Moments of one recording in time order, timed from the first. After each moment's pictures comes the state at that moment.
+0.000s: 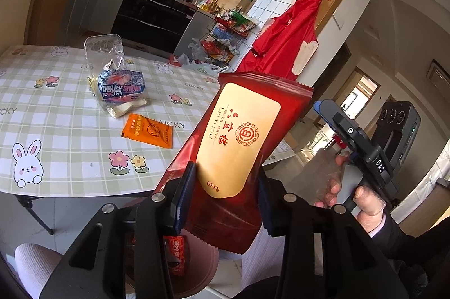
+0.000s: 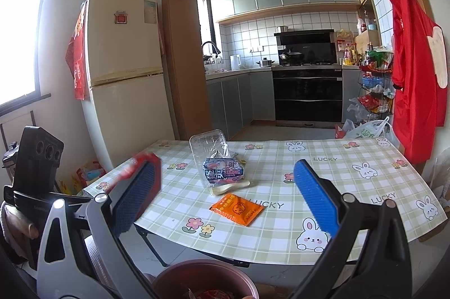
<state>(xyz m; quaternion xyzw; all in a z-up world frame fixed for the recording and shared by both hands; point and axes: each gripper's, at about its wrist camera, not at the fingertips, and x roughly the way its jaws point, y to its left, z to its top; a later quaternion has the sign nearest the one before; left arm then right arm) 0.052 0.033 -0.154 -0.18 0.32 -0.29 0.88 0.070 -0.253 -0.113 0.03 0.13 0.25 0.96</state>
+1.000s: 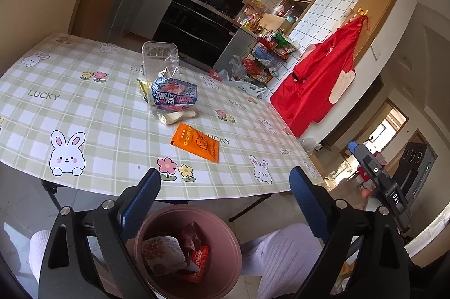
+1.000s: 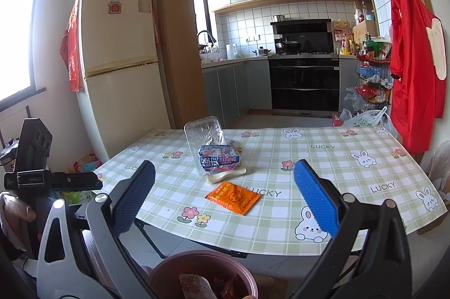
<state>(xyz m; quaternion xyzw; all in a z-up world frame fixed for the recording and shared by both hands) 0.054 0.089 -0.164 -0.23 0.31 -0.18 0.90 0.081 -0.249 -0.128 0.02 0.17 0.24 0.96</state>
